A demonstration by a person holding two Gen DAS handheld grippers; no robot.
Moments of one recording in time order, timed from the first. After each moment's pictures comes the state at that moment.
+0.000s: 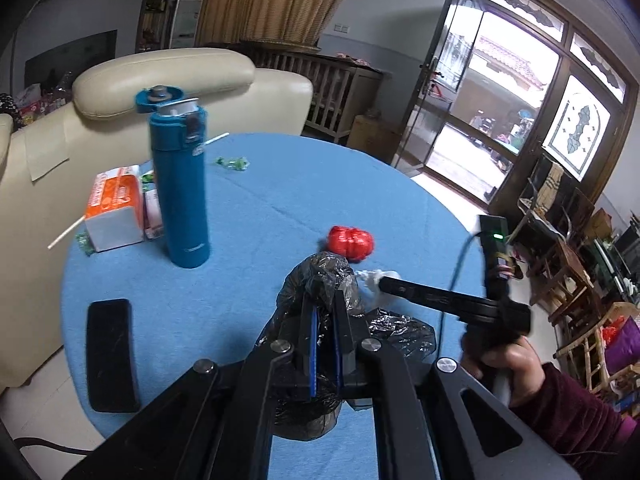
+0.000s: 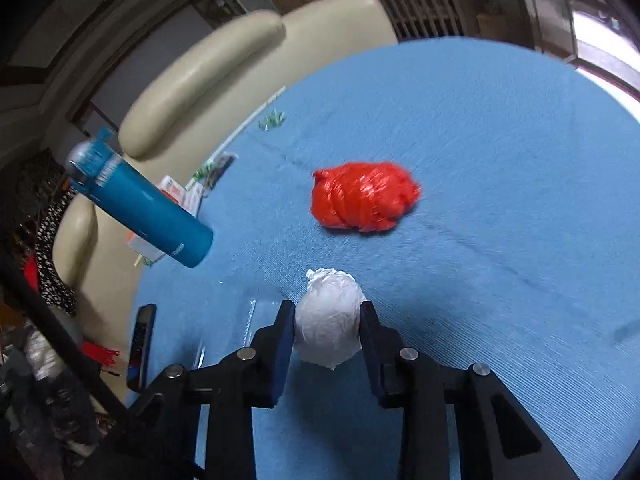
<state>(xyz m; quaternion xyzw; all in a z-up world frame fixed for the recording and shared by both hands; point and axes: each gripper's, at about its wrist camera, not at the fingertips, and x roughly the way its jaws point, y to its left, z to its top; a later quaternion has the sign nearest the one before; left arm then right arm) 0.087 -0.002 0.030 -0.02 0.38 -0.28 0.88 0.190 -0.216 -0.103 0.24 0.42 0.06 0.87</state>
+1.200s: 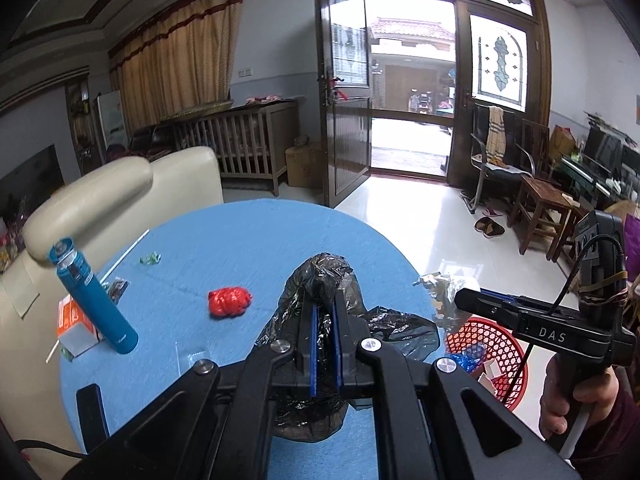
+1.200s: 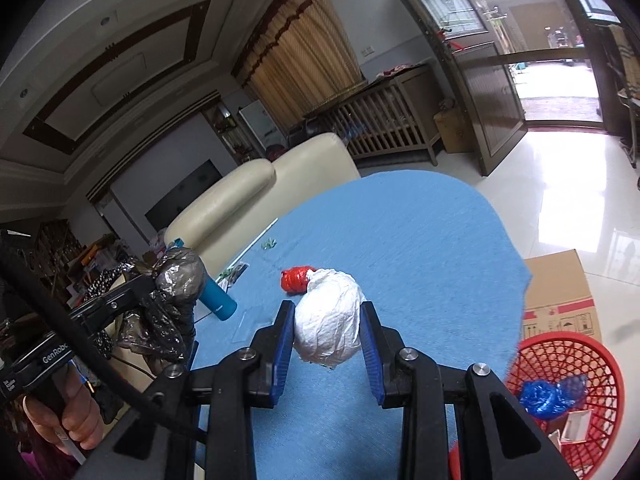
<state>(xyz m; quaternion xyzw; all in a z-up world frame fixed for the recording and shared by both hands) -0.045 -0.164 0.099 0.12 0.26 -0.35 0.89 -0.082 -0.341 0.000 0.28 0.22 0.00 0.93</state>
